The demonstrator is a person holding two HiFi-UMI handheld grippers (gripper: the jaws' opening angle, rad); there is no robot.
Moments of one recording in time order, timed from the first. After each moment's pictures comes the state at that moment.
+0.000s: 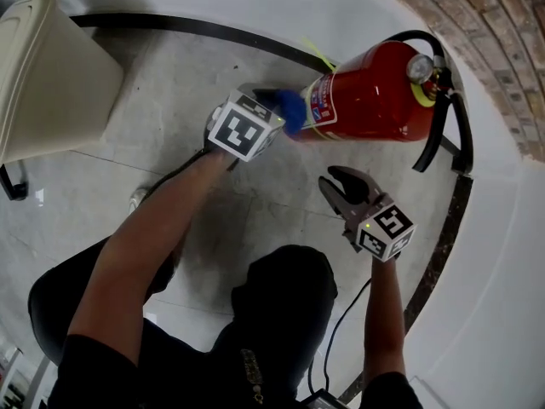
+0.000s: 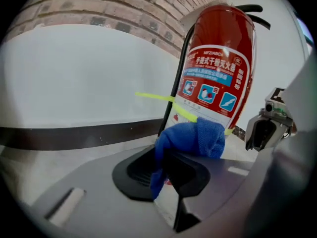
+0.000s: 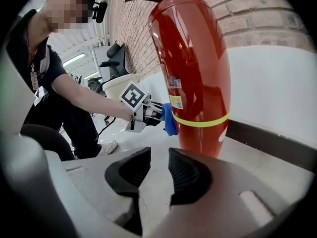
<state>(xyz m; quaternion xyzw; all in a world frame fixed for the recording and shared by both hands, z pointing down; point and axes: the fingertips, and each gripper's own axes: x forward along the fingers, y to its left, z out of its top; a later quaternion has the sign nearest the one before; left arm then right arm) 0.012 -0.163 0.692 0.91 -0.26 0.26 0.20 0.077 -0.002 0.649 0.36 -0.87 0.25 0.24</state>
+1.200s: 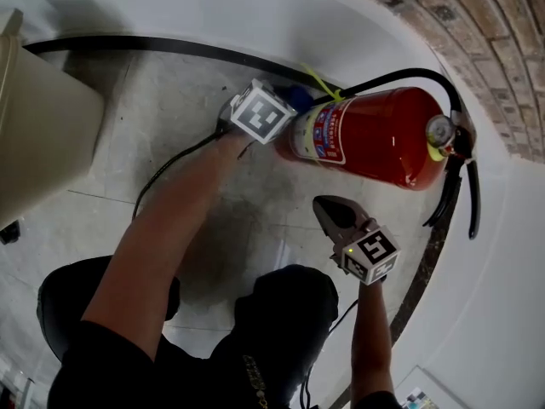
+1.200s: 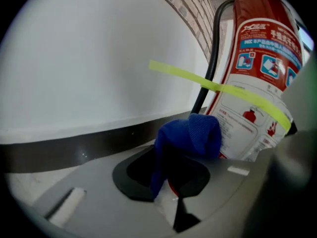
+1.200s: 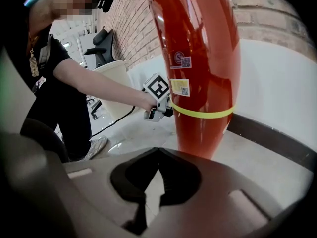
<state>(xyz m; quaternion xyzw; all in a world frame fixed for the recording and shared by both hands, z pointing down) 0.055 -0.233 0.745 0.91 -0.20 0.29 0.20 0.063 -0.009 0.674 0.41 -0.82 0.27 0.30</state>
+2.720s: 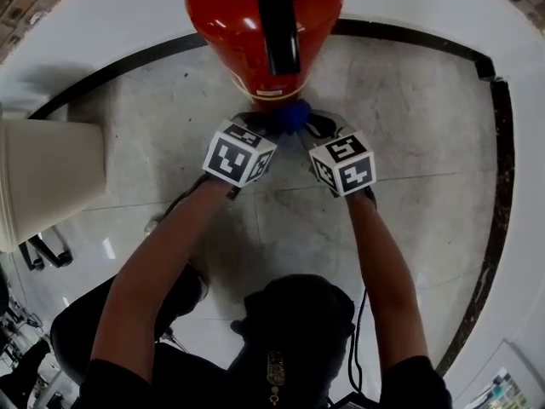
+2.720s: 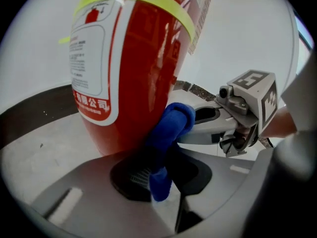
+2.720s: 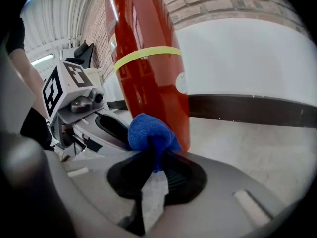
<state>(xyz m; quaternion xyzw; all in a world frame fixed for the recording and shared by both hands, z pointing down) 0.085 -0.051 0.774 0.90 -0.12 0.38 0.19 0.120 -0.047 0.767 0.53 -0.78 0.27 0.20</state>
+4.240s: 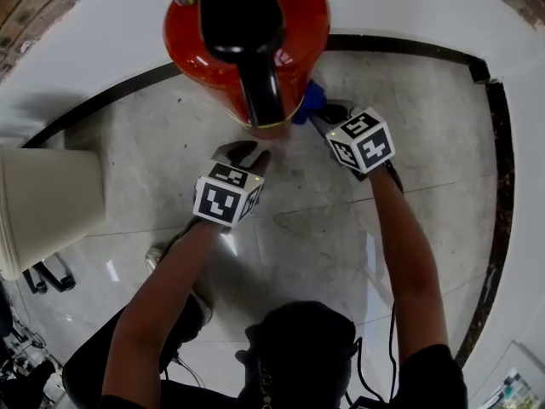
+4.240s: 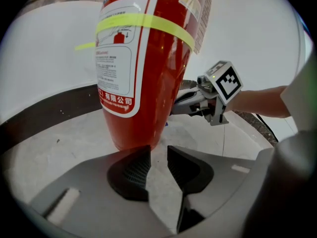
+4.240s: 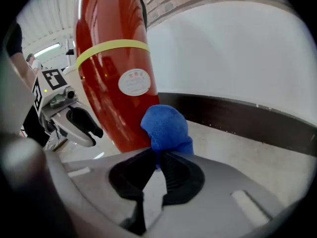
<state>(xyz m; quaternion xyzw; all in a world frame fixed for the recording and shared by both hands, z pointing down) 0.060 -0.055 0.770 0.89 -0.17 0.39 0.18 0.181 -0.087 0.781 0.49 -0.79 0.25 0.26</state>
